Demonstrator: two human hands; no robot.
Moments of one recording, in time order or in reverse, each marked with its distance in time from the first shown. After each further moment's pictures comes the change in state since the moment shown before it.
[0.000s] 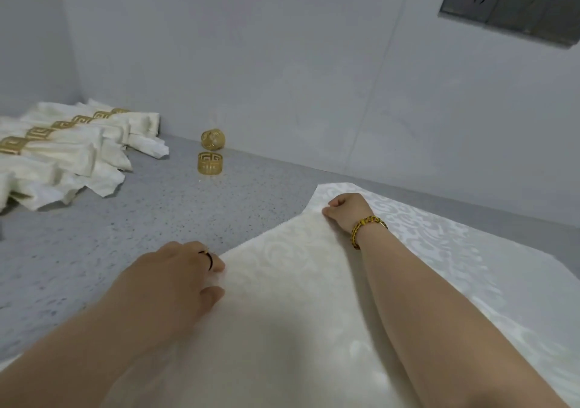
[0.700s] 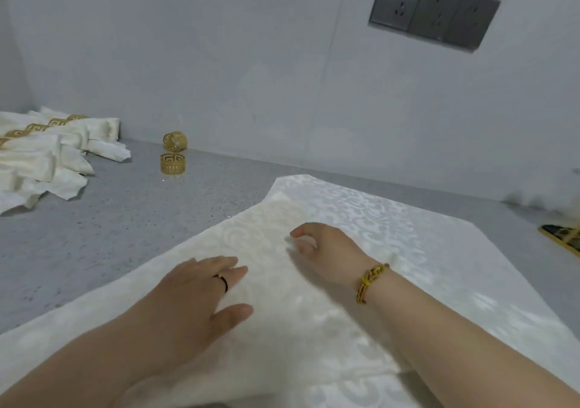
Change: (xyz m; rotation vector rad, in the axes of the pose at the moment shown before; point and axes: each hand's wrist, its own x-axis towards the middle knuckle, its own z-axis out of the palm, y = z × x) left_hand -0.035 0.049 0.008 0.041 -0.218 0.301; right_hand -0.141 0.010 -0.039 -0.288 -0.111 -0.327
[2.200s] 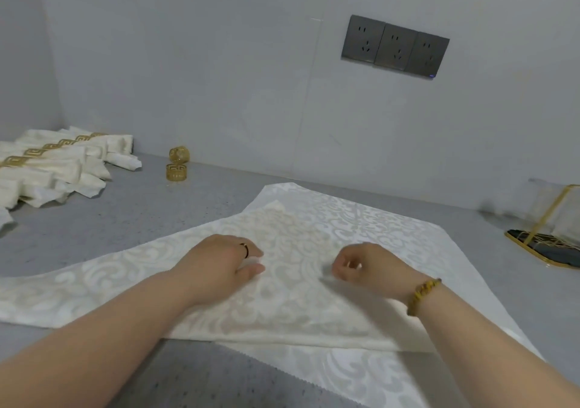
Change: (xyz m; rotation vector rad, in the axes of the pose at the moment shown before) left_hand 0.017 0.042 -0.003 -0.048 0.238 0.071; right_hand -0.095 0.039 -0.059 -0.044 -0.132 0.020
